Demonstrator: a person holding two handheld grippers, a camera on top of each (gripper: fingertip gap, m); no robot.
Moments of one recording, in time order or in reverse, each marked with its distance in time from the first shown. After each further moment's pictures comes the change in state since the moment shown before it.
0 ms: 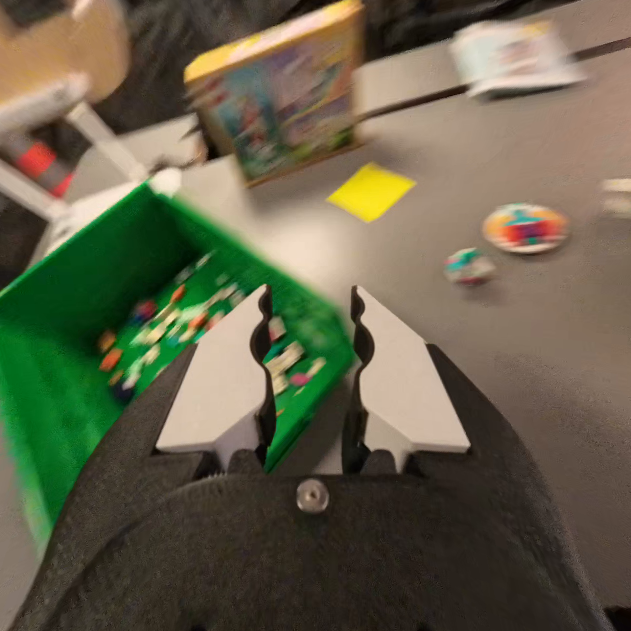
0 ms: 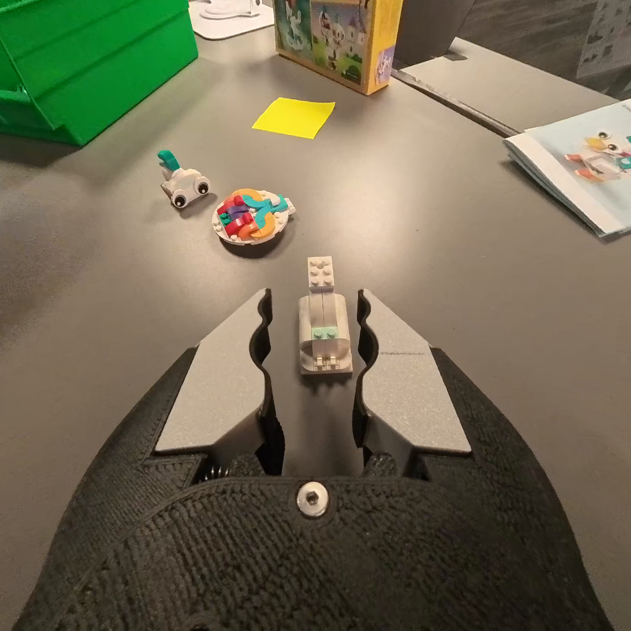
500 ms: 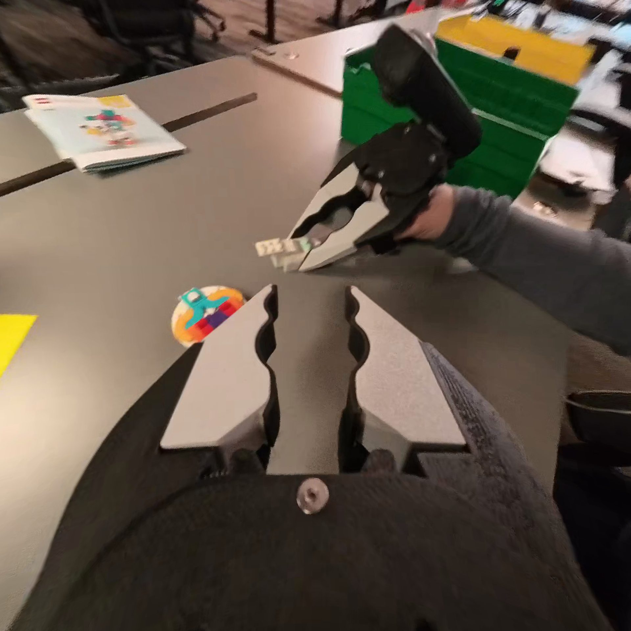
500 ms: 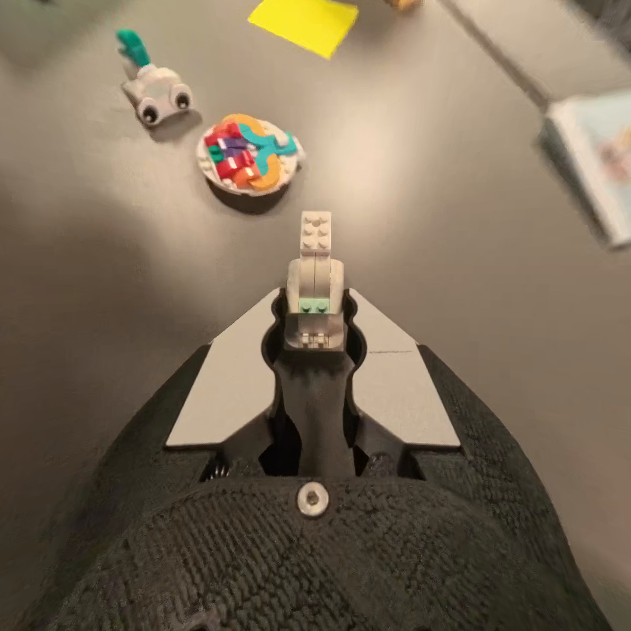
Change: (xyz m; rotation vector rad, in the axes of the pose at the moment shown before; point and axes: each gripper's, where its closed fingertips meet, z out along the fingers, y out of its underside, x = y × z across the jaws) left arm 0.238 -0.031 0.039 0.122 0.879 0.117; right arm -0.006 0.026 0.014 -0.194 0.050 -0.147
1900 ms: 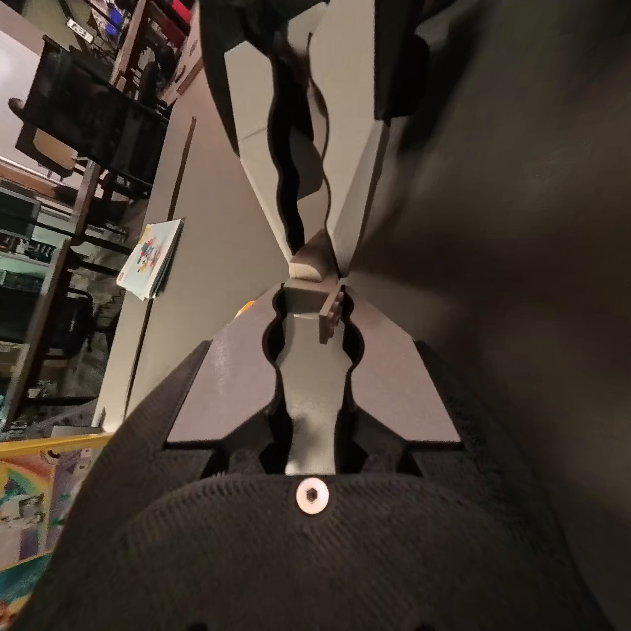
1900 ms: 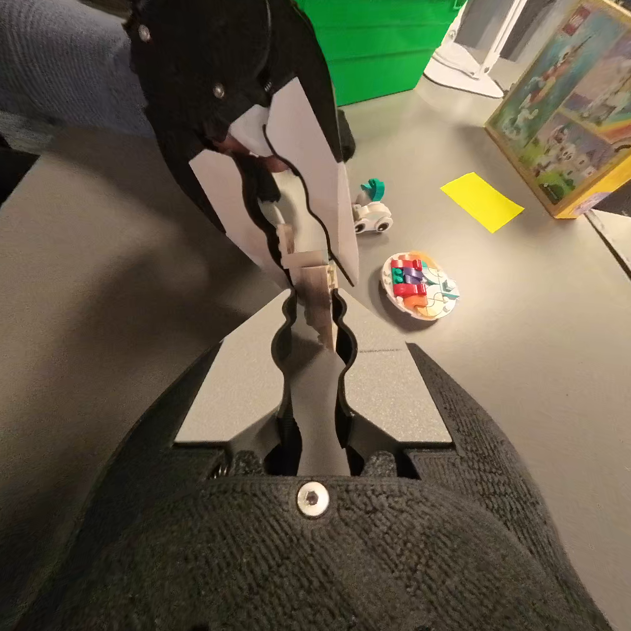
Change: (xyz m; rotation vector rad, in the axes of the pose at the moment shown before) left arm -0.003 0.059 0.033 -0.139 -0.077 0.916; right arm -0.107 -0.046 -0.013 0.260 -0.345 -0.344
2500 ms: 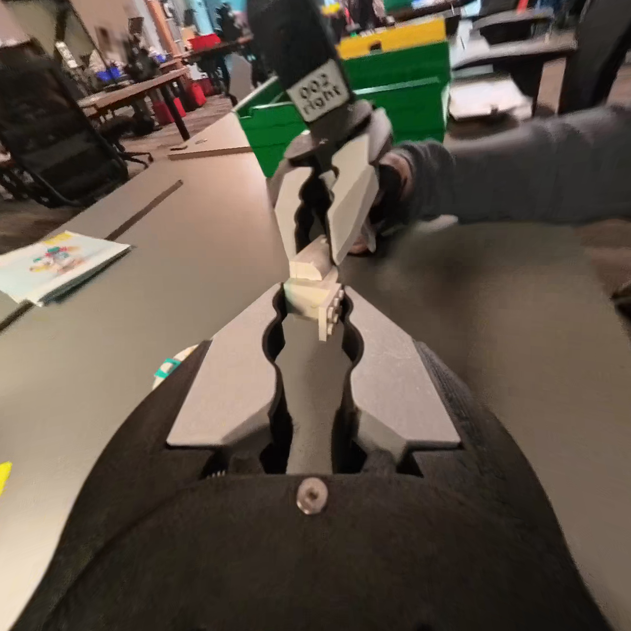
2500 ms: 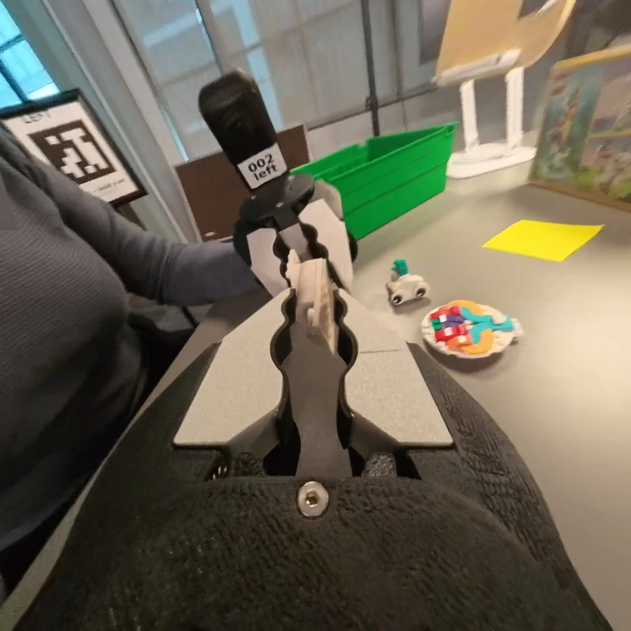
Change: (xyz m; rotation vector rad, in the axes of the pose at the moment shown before) left arm -0.015 -0.044 -0.026 0.382 0.167 -0.521; right arm 0.006 -0.046 -0.036 0.420 -0.272 0.436
